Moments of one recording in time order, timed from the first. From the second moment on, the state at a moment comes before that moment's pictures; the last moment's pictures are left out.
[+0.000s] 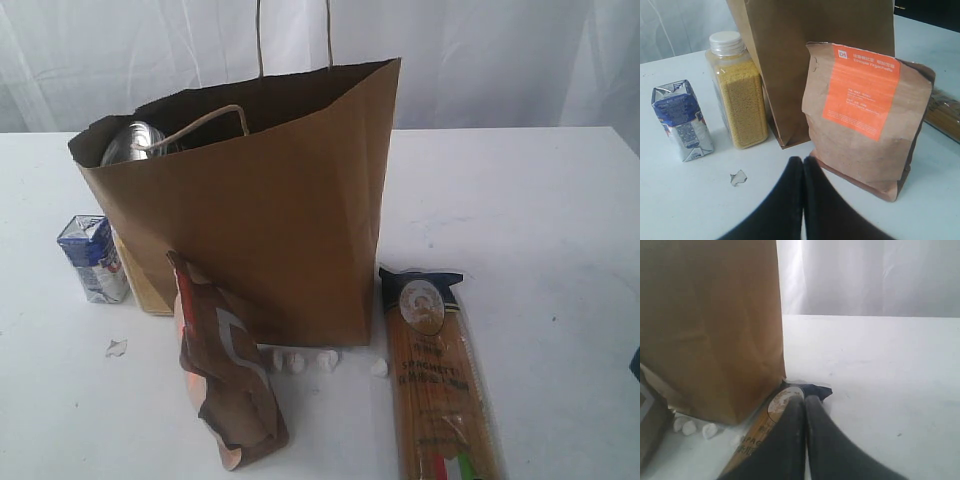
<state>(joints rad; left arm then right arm) -0.57 0.00 0.02 -0.16 0.26 0.15 0.40 0.02 -0.01 -0.23 0.19 0.30</state>
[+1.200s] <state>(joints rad) -0.57 0.00 -0.04 -0.21 -0.07 -0.25 0.40 0.02 -0.01 -0.23 0.19 0.30</state>
